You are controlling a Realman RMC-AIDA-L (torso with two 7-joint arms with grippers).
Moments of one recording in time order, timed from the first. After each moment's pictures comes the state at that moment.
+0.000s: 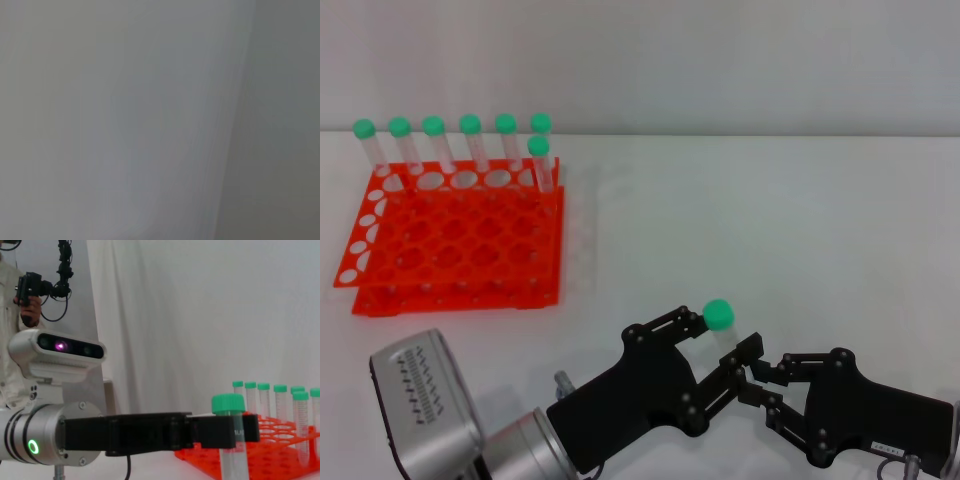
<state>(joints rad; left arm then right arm) -0.41 -2.09 -0.42 -0.41 -0.41 -1.32 2.68 0.39 2.03 -1.57 -0.27 2.20 1.46 -2.46</state>
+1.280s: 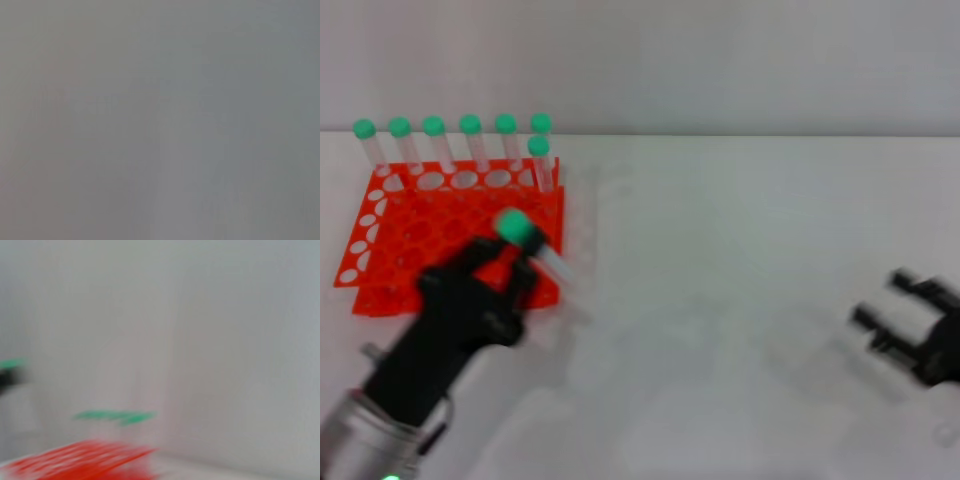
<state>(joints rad) -0.28 -2.09 -0.66 -0.29 -0.50 -1.59 2.77 0.30 2.02 -1.25 -0.20 2.24 1.45 -2.52</state>
